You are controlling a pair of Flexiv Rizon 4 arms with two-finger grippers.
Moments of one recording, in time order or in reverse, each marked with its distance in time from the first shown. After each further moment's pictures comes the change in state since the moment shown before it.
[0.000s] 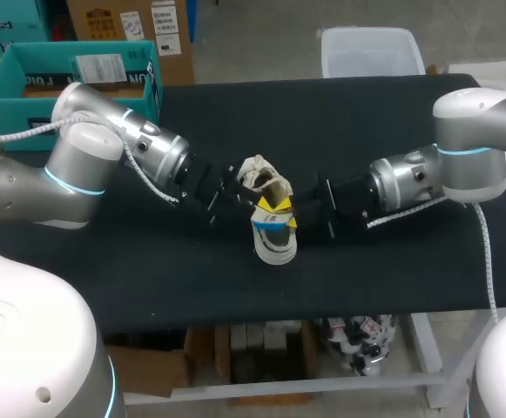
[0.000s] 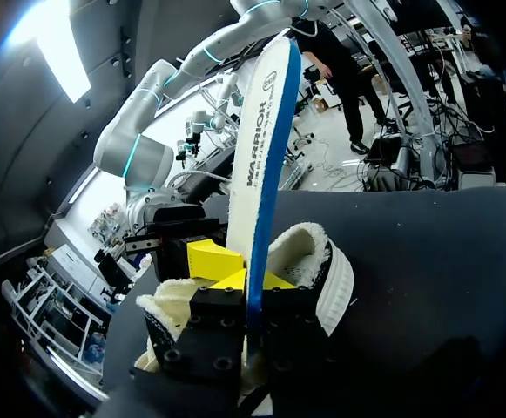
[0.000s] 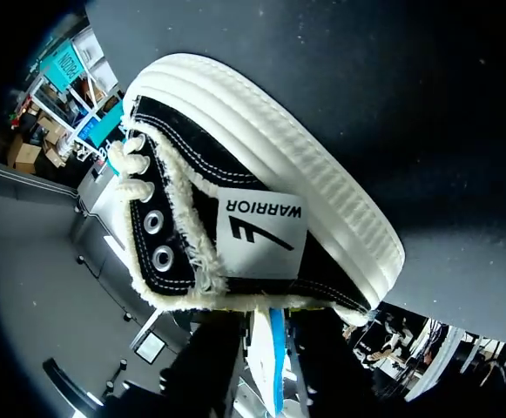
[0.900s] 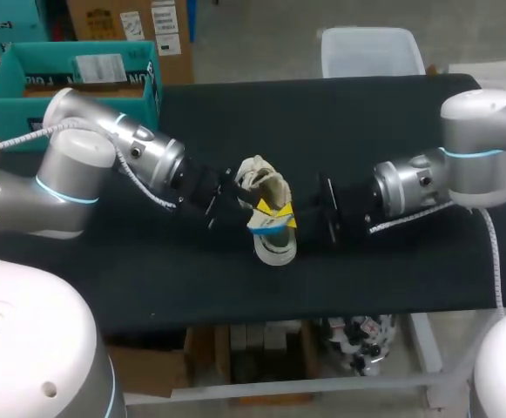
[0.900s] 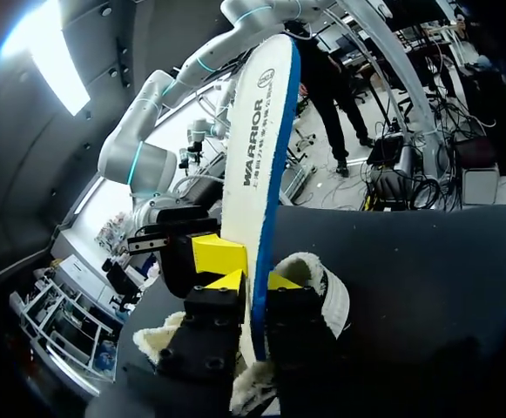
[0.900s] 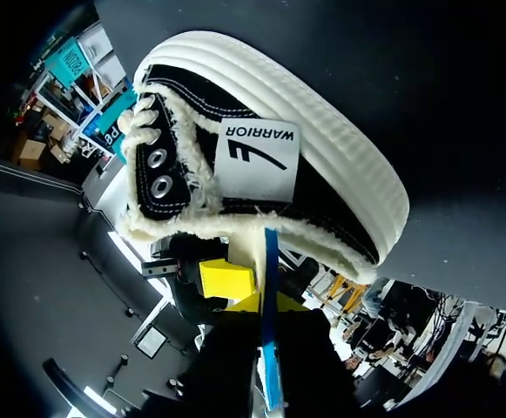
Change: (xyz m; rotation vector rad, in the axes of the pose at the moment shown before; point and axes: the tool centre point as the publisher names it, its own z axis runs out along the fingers) left arm 0.003 -0.027 -0.002 0.007 -0.029 0.047; right arm -0.005 -0.030 0.002 0.009 0.011 -0.004
